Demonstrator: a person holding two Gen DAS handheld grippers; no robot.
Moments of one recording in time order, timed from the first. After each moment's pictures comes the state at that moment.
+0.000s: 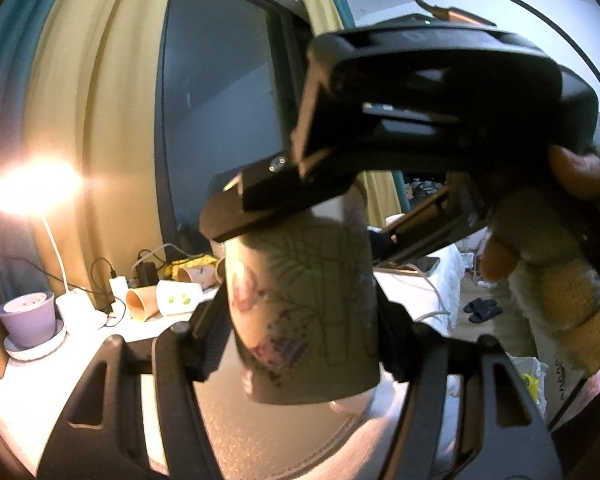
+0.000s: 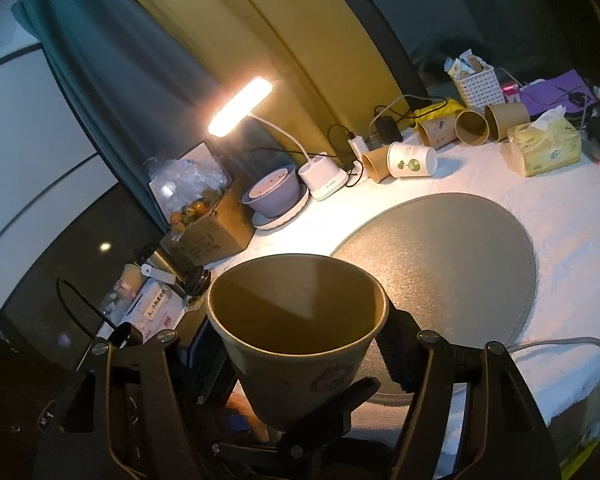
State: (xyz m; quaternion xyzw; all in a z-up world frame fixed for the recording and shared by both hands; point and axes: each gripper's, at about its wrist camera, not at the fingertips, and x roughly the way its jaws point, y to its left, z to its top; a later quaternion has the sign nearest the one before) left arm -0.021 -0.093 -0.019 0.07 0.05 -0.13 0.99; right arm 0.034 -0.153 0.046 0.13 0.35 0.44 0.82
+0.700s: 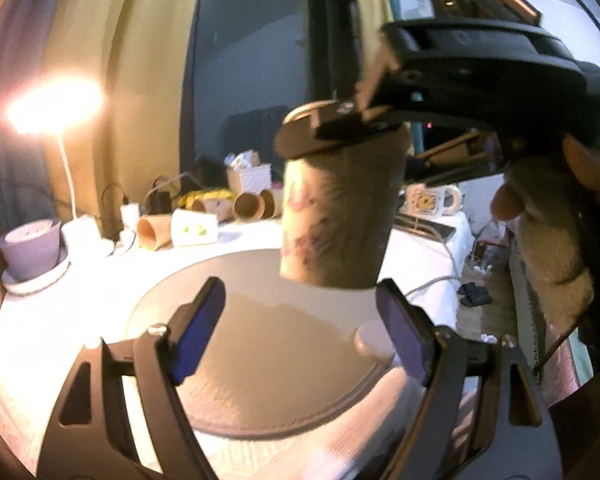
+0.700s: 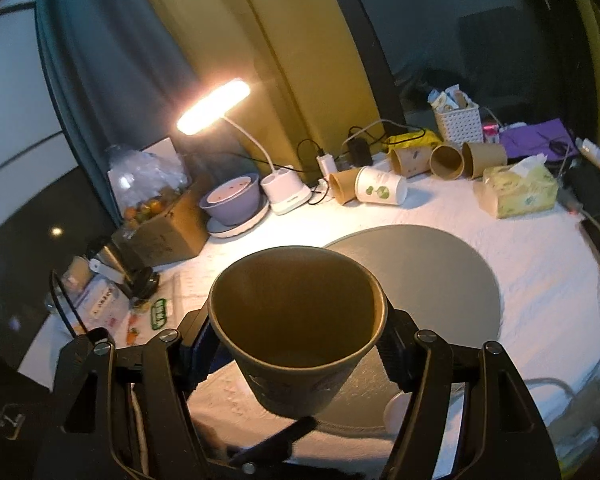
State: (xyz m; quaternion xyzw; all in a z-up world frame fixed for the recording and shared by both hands) left arm -0.007 -0.049 -0.038 0.01 0.16 -0.10 0.98; right arm 0.043 -0.129 0.051 0.05 0.31 0.37 0.88
